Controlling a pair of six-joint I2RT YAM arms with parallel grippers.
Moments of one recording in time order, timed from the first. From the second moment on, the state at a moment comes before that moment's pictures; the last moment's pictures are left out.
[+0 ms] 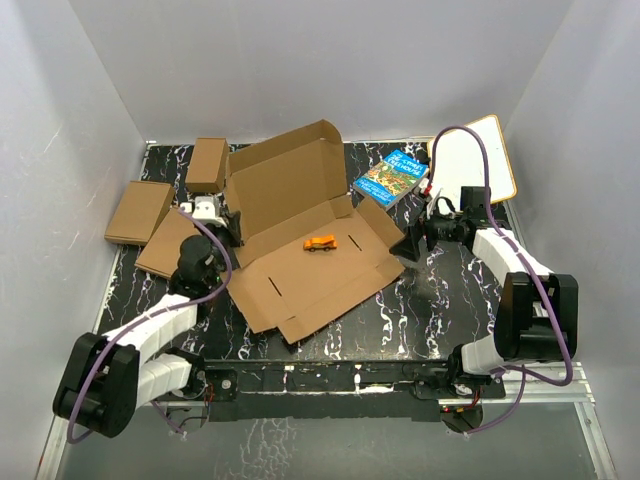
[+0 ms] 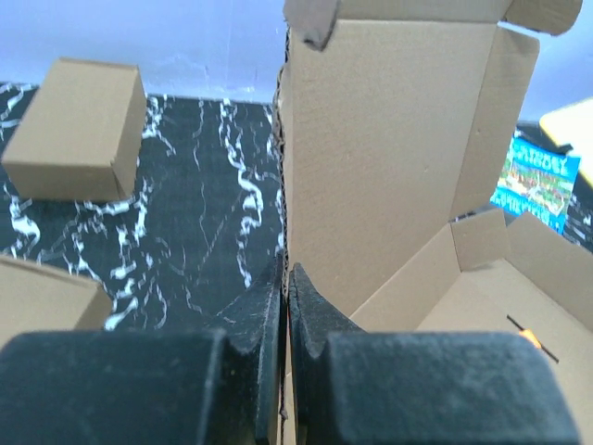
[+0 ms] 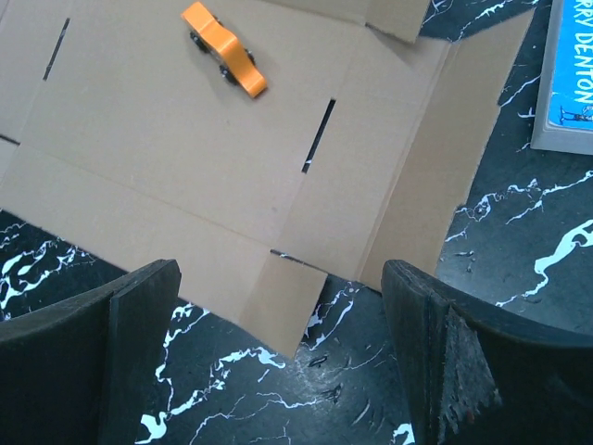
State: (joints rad) left arm -0.35 1.09 0.34 0.74 -0.17 -0.19; right arm -0.08 1.44 0.86 -0.29 -1.01 -0.53
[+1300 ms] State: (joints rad) left arm -0.11 1.28 0.88 0.58 0.31 -0.12; right arm -0.09 1.54 0.89 -0.28 -0.96 -0.44
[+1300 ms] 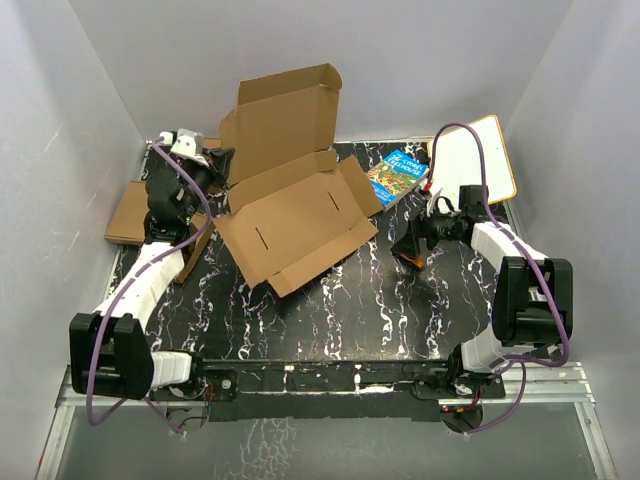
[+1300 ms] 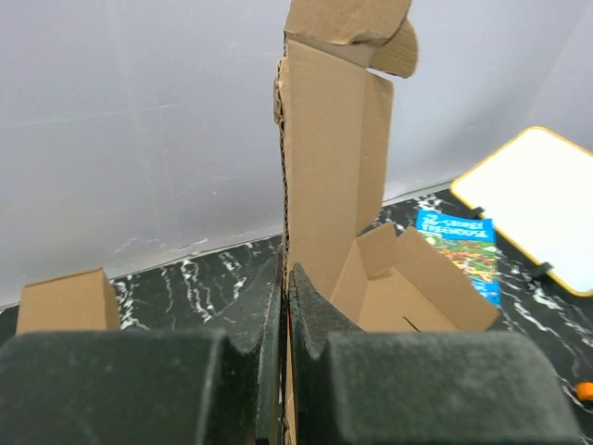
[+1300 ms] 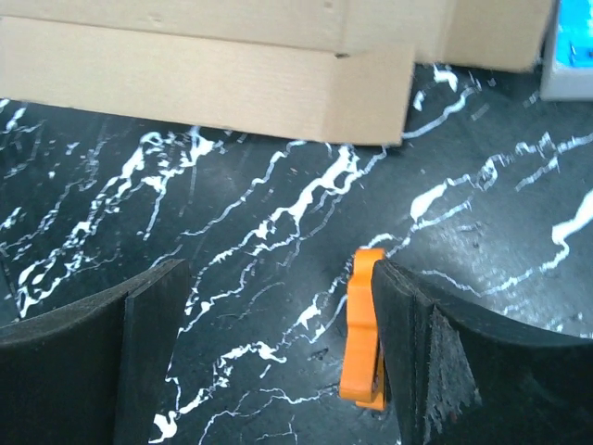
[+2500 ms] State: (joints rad) left arm 0.07 1.32 0.93 1.27 0.88 -0.99; right arm -0.16 1.63 1.40 -0.02 -1.31 -0.04
